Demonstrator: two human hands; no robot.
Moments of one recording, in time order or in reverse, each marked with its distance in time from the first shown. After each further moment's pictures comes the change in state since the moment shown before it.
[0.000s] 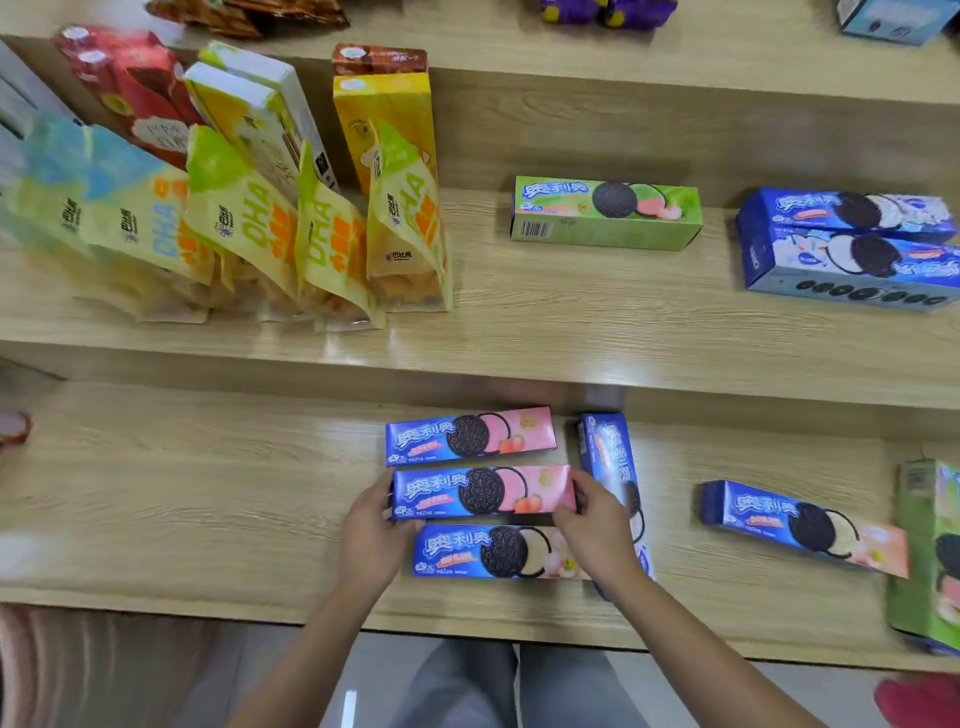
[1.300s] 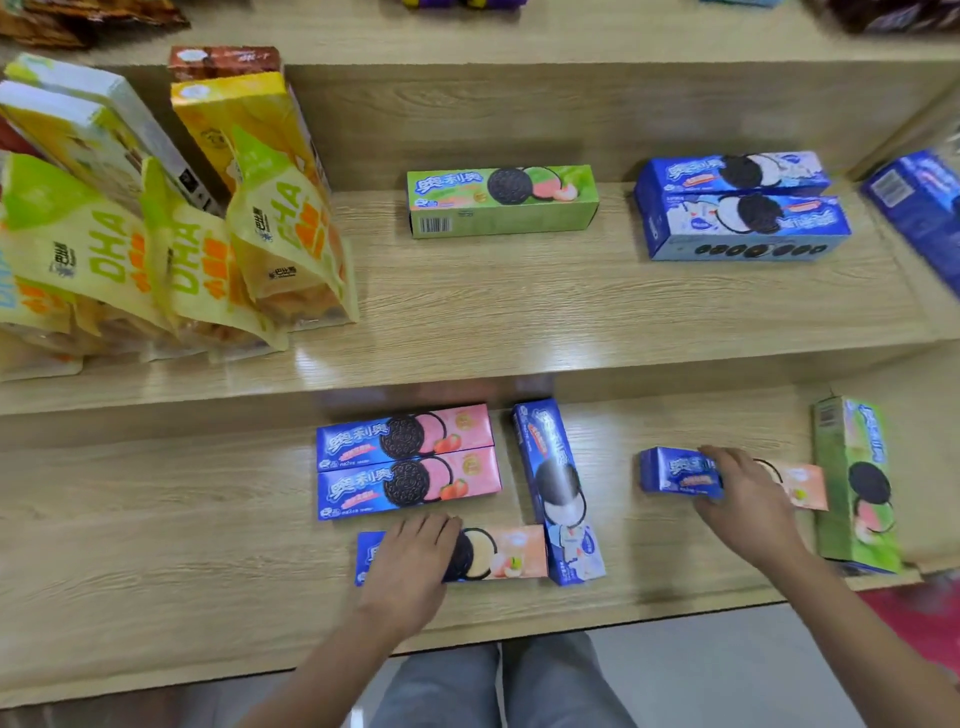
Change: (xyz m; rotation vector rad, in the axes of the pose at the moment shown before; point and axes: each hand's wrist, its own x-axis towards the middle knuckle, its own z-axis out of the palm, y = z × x) left_hand -0.016 0.021 0.067 1.045 -0.417 0.744; right_hand 0.016 0.078 -0.185 -0.715 0.208 -0.010
